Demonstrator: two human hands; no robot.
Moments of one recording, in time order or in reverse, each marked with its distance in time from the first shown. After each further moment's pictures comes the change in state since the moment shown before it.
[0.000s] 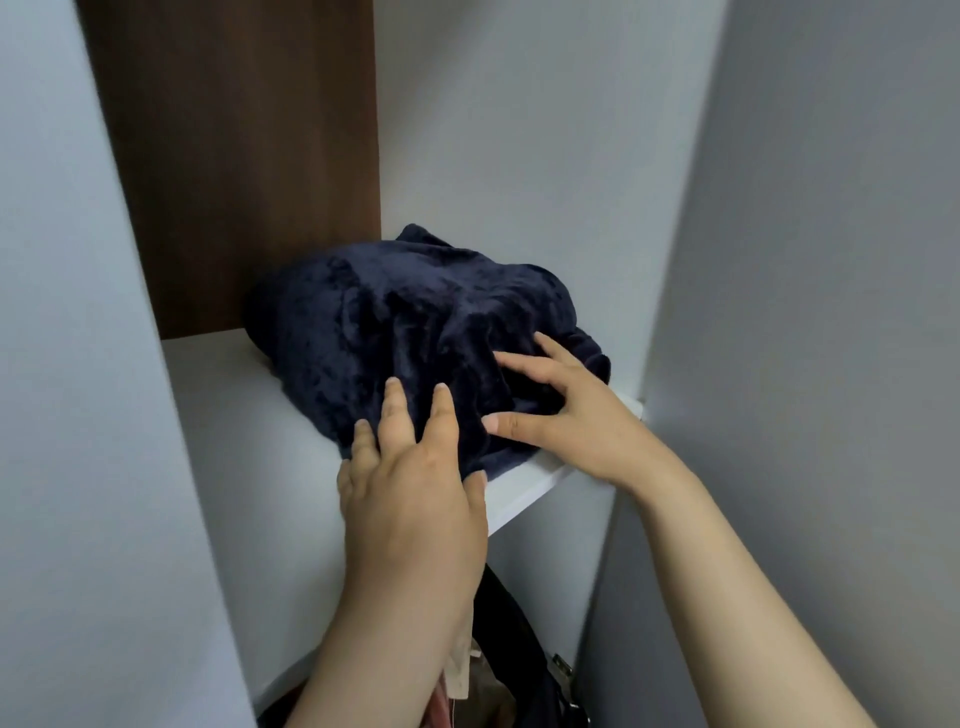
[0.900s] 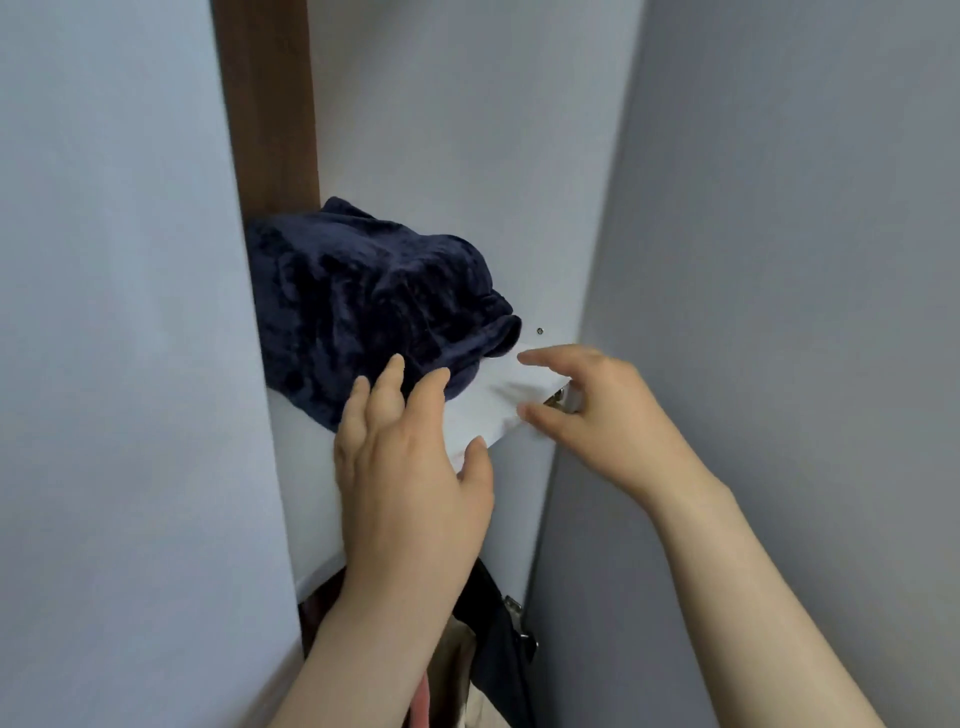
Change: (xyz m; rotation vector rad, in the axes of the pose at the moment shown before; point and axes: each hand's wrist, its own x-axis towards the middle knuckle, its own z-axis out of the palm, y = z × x) left_hand -0.041 -0.002 -0.012 -0.354 0.117 0.200; right_hand -0.083 -0.029 -0.014 -0.422 0.252 0.016
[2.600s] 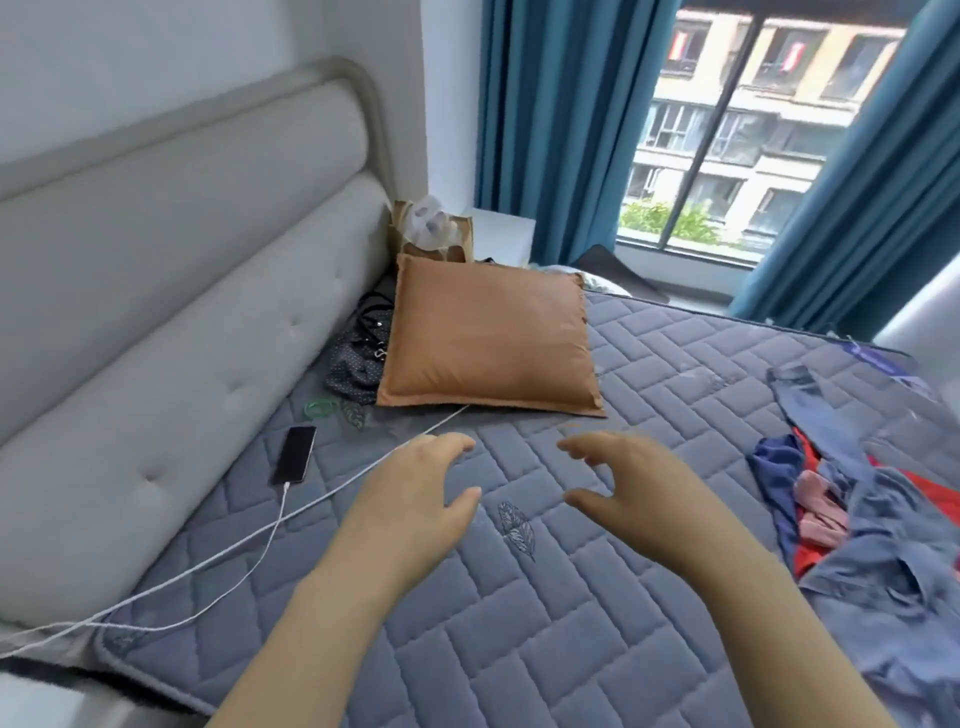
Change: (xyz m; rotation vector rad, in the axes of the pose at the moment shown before) left_hand -0.458 0.216 0.064 -0.567 -1.666 1.517; right_hand -0.651 -0.177 -0.102 -0.528 0.444 1.934
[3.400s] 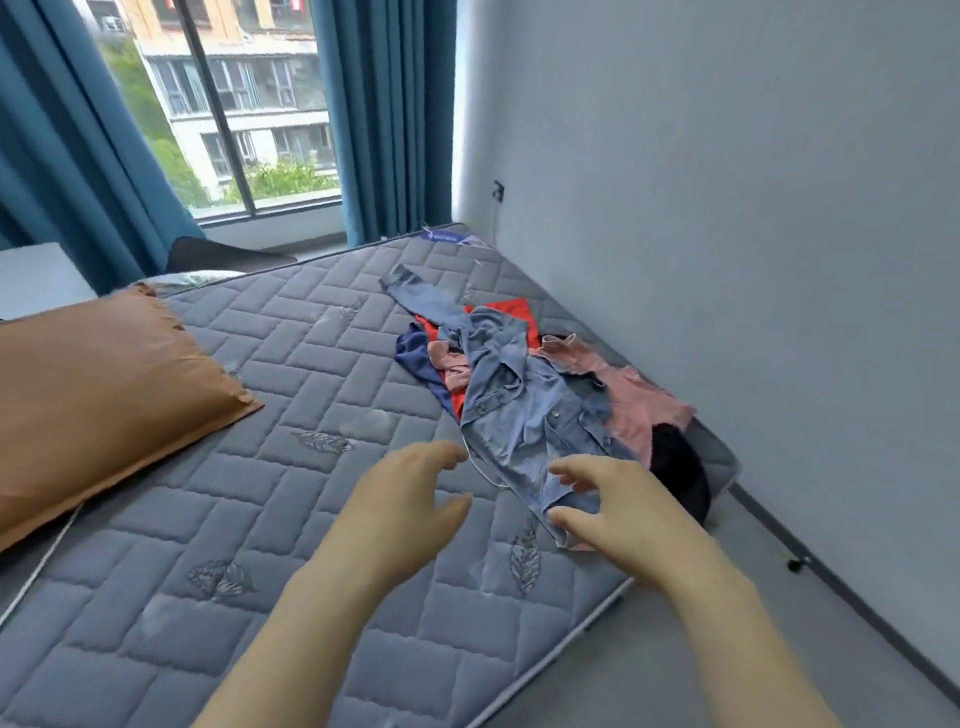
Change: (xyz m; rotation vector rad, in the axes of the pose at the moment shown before) left_hand -0.047 0.278 0.206 0.005 -0.536 0.701; right_hand -0.333 0.189 -0.007 0.263 0.287 0.880
